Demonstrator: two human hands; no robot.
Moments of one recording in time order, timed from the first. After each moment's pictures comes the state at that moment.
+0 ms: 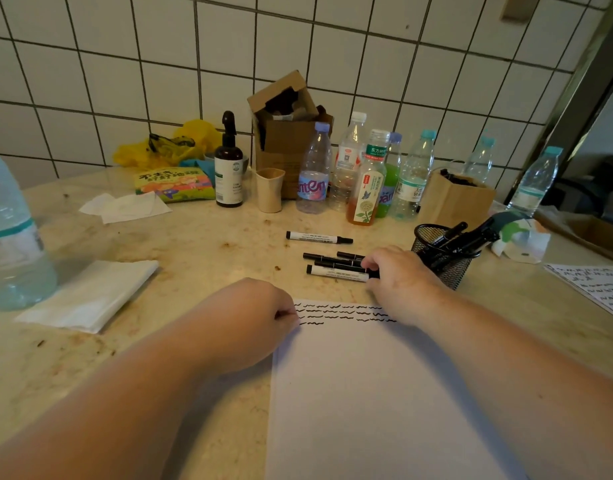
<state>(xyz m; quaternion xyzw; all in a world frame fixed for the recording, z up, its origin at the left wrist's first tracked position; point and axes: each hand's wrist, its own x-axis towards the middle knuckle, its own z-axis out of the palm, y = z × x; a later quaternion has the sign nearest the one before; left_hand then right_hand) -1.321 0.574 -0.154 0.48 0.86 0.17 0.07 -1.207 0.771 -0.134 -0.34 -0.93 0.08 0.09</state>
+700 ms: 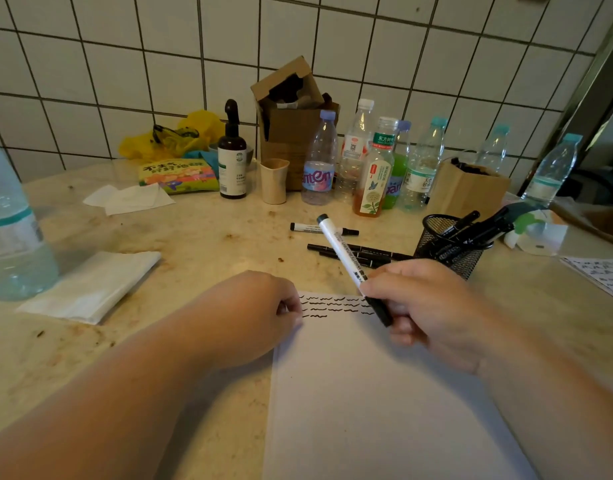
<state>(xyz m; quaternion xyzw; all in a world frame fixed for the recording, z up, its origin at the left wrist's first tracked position) -1.321 0.573 -0.159 0.49 0.85 0.20 0.05 -1.165 0.731 -0.127 -0.27 -0.75 0.59 0.12</state>
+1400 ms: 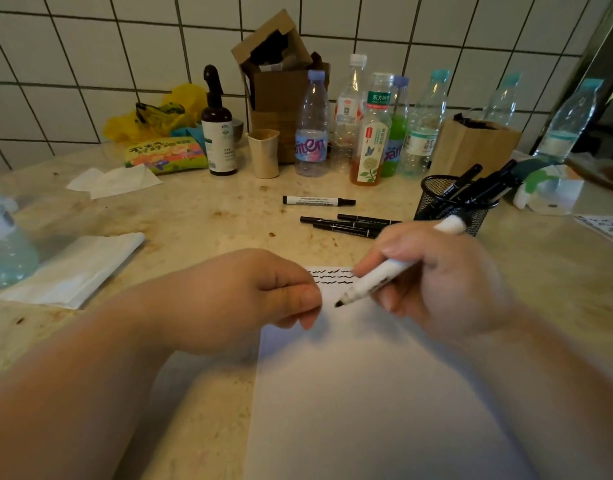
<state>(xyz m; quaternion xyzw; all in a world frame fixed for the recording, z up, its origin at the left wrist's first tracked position) -1.302 0.566 -0.126 0.57 0.74 0.25 0.25 -1.159 0.732 -0.143 -0.08 -0.67 0.70 0.24</state>
